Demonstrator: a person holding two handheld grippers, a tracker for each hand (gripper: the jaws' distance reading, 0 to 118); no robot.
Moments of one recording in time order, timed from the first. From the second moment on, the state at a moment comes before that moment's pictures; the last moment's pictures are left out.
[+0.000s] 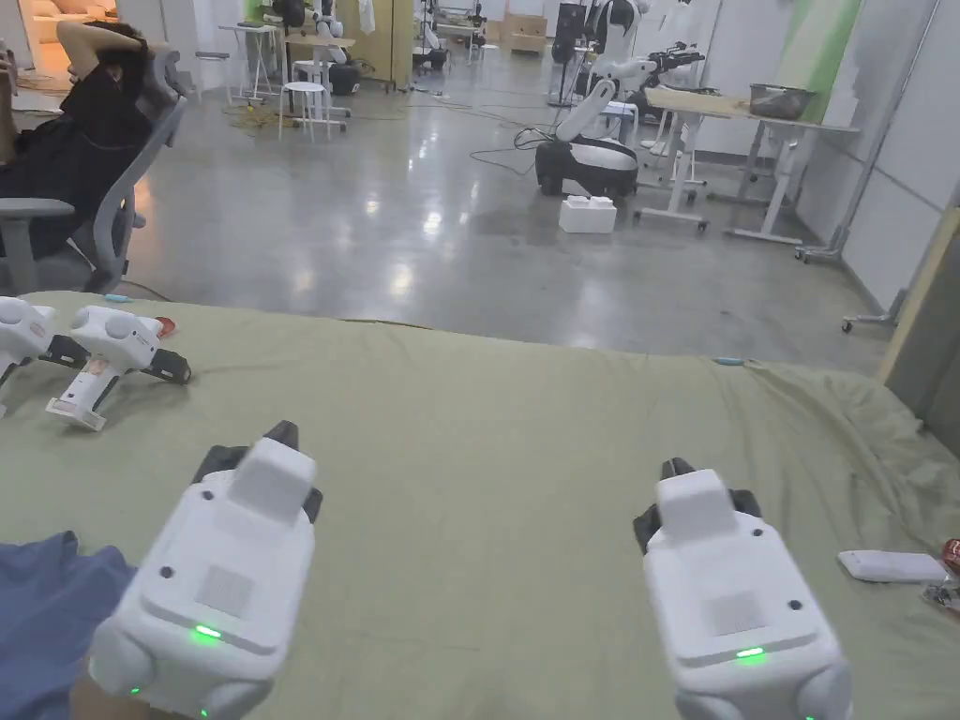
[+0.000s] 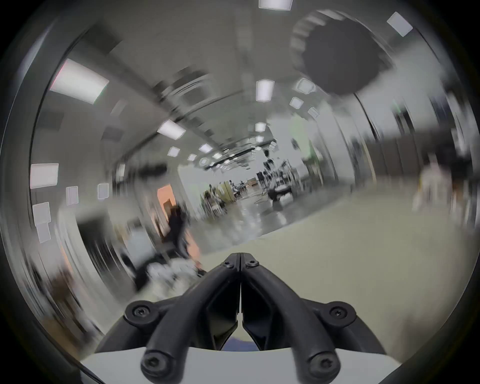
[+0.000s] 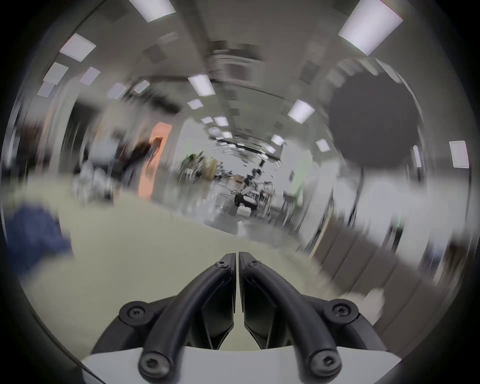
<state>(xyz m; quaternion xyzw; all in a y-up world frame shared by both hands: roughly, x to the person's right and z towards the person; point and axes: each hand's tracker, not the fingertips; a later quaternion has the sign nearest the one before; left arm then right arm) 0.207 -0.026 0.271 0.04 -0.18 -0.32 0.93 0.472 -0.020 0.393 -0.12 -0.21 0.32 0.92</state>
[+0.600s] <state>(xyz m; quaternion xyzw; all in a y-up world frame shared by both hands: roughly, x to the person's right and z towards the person) 0.174 -0.022 0.271 -0.02 -0.20 0.03 0.98 0.482 -0.014 0.410 -0.10 -0.26 0.11 0.95</state>
